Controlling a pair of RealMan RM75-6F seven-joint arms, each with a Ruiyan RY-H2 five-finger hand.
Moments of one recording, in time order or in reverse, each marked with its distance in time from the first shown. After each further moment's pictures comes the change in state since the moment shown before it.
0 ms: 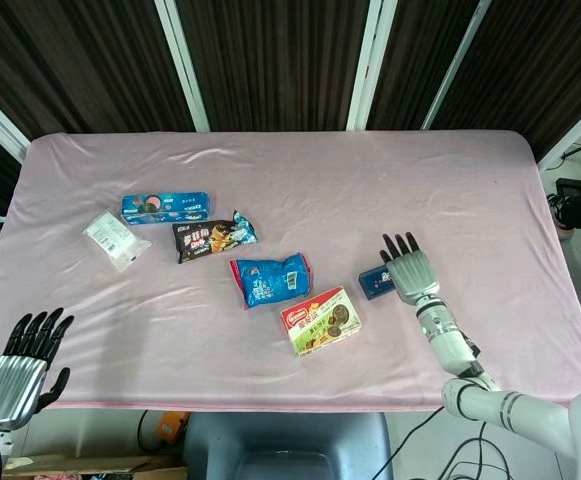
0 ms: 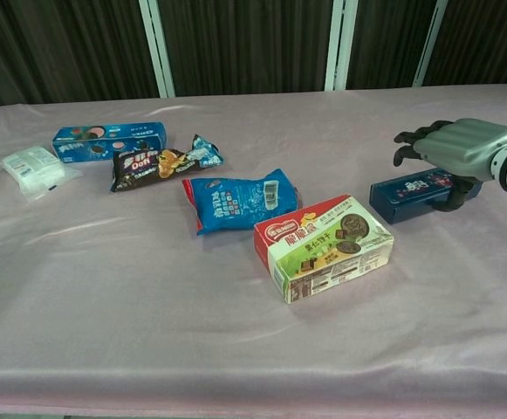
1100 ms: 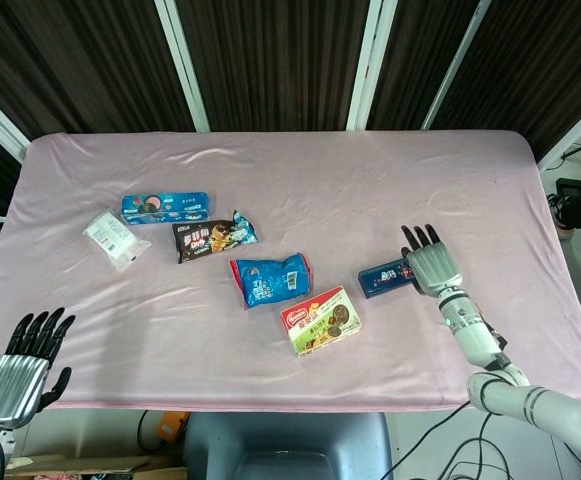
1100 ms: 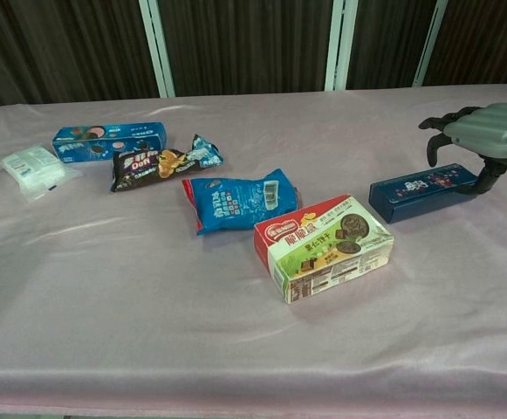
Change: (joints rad) left arm -0.004 -0.007 -0.005 -0.004 -0.016 -0.016 0.016; right arm -0.010 0.071 -0.034 0.085 -0.117 -0.043 0.238
